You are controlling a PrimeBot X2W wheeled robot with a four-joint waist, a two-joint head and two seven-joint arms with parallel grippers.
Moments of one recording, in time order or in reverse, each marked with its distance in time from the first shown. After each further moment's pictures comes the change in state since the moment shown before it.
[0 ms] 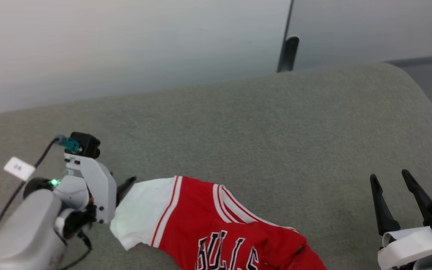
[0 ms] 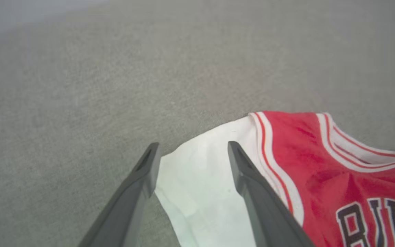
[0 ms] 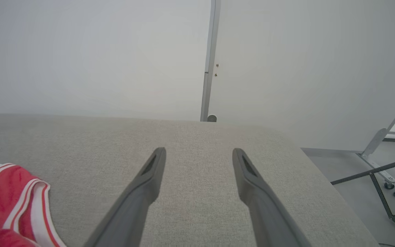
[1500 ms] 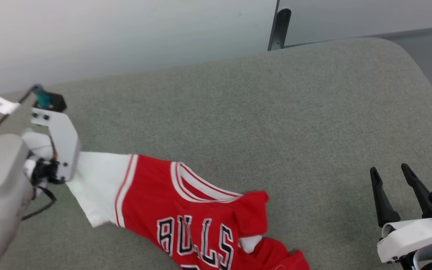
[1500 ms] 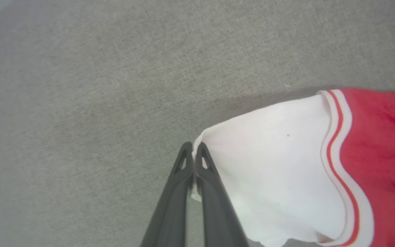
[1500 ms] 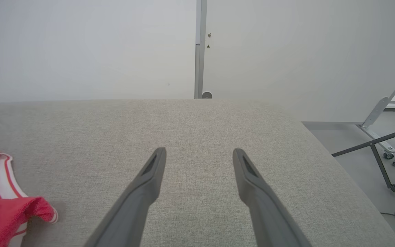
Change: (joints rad) left arm -0.404 0.070 -0.329 0.394 -0.063 0.034 0.228; right arm -0.046 0.011 -0.012 0.018 0.044 0.000 0.060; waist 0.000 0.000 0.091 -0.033
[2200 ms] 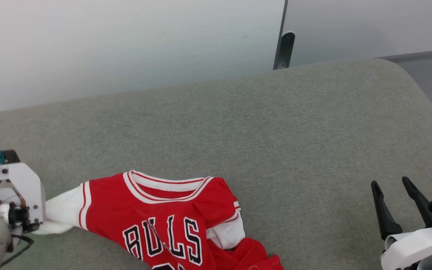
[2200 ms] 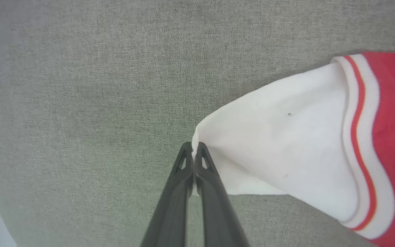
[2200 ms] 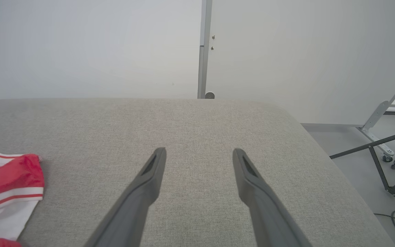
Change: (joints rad) left arm 0.149 0.027 0.076 0.199 -0.097 0.124 -0.011; right arm 0.059 -0.021 0.003 -0.042 0.001 0.000 0.062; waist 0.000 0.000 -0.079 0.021
